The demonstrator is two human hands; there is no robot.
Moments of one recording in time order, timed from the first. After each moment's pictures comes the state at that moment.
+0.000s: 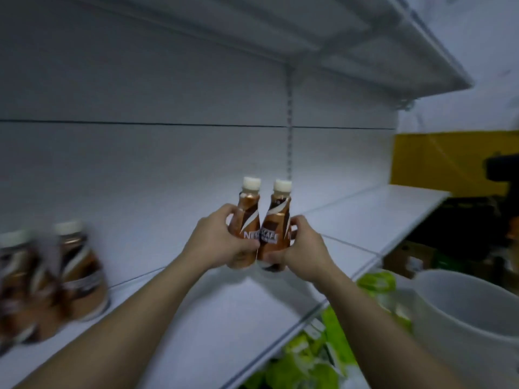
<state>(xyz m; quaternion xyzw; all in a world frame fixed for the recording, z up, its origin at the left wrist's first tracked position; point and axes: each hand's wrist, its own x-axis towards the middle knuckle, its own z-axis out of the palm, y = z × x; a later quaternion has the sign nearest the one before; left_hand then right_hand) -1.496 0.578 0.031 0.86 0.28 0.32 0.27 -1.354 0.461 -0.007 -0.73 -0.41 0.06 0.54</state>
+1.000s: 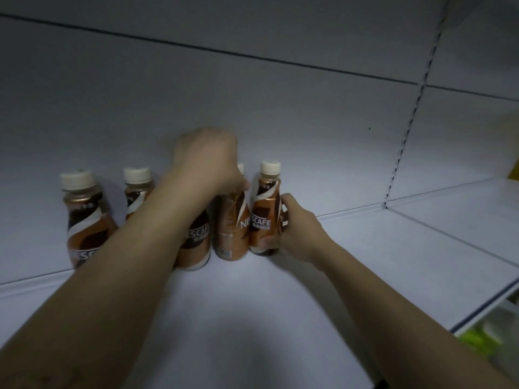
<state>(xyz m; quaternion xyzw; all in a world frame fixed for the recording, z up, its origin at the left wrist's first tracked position) -1.628 0.683 0.086 0.84 0.48 0.24 -0.11 -1.468 0.620 -0.021 -0.69 -0.60 0.14 0.38</state>
